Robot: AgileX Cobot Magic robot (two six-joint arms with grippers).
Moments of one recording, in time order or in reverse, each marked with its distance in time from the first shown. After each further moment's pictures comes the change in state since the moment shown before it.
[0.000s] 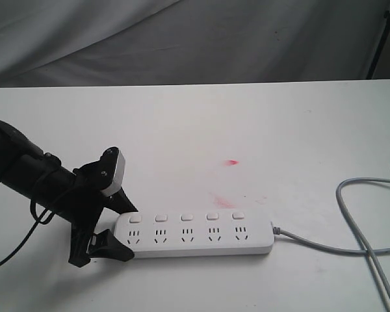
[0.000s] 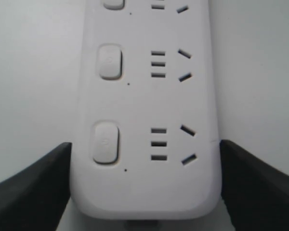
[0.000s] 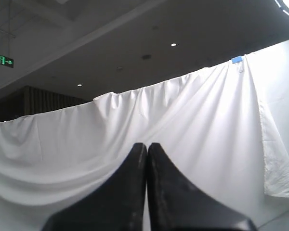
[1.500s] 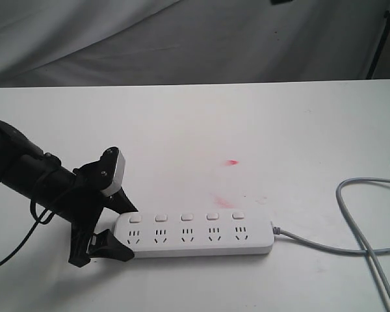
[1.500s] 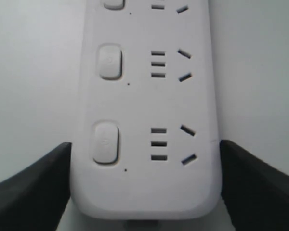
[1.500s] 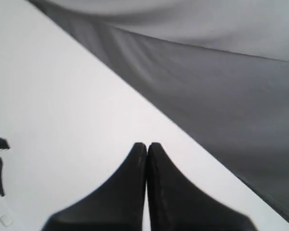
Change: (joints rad) left arm 0.000 0.000 0.000 0.000 0.000 0.000; right arm 0.232 1.291 -1.169 0.211 0.971 -0.792
